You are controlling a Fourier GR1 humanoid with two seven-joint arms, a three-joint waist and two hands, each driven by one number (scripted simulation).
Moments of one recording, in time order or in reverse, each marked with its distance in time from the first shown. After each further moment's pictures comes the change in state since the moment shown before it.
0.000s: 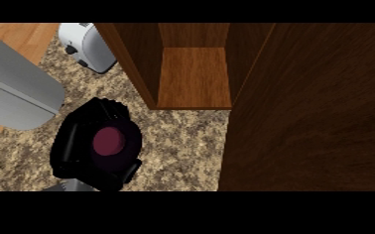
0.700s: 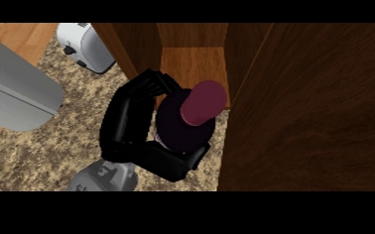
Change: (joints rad) left arm -0.301 -0.006 -0.288 0.014 -0.008 0.440 0.169; right arm 0.040 0.009 -0.014 0.002 -0.007 0.025 -0.036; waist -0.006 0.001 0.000
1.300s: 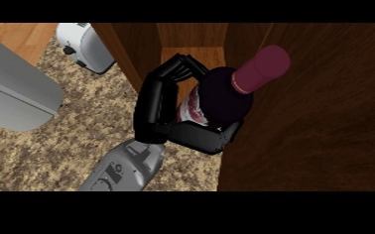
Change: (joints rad) left arm -0.185 0.000 -0.086 0.174 -0.016 0.213 -0.021; right arm -0.023 -0.015 -0.026 -0.006 -0.011 0.008 0.032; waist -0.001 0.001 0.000
